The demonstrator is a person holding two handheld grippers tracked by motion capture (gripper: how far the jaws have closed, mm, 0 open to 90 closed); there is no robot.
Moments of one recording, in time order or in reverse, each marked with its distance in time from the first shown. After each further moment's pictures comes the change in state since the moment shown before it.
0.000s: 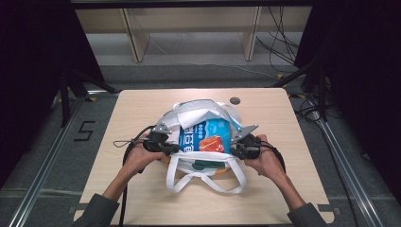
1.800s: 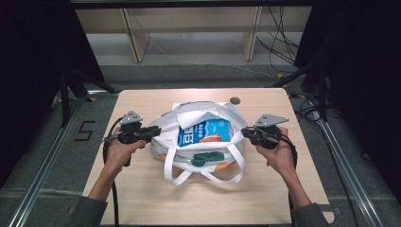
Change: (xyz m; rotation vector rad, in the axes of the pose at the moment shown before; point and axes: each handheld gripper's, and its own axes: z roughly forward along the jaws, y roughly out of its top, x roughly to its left) left arm 0.028 -0.010 -0.059 -0.305 0.154 -0.173; right arm -0.034 -0.009 -0.044 -0.305 -0.119 0.143
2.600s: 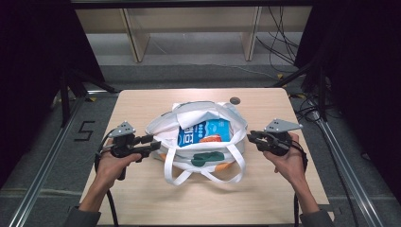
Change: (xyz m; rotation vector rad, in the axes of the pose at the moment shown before) left arm -0.019 -0.019 -0.031 -0.018 -0.060 -0.002; right arm 0.005 -0.014 -0.029 -0.037 -0.007 0.073
